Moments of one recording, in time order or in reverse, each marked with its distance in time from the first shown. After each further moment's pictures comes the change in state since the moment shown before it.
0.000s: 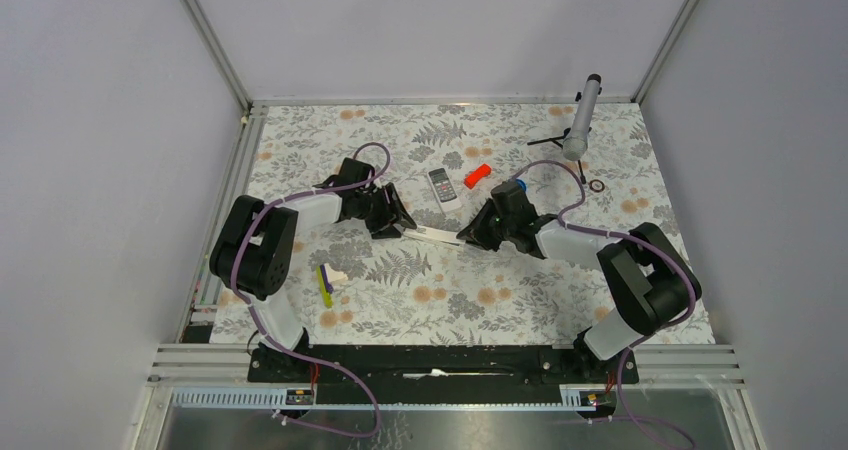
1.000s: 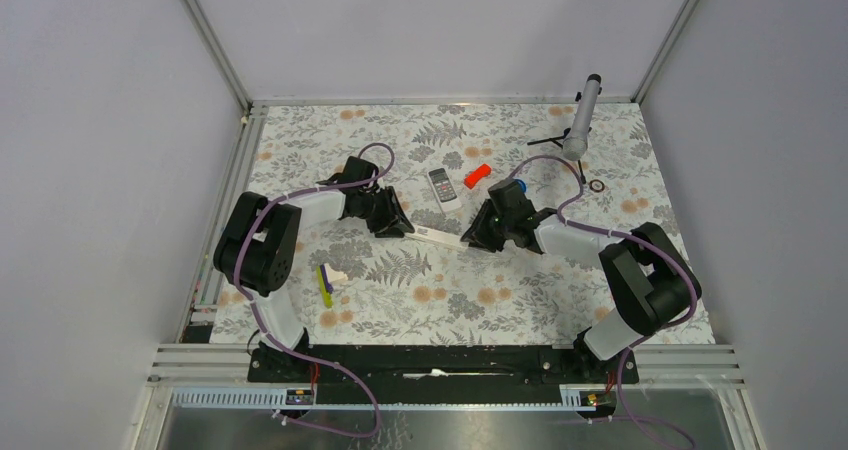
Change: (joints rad) left arm -0.008 0.033 0.039 -0.061 -0.023 0.042; right arm 0.004 -0.002 0.063 -0.137 0.032 -0.087
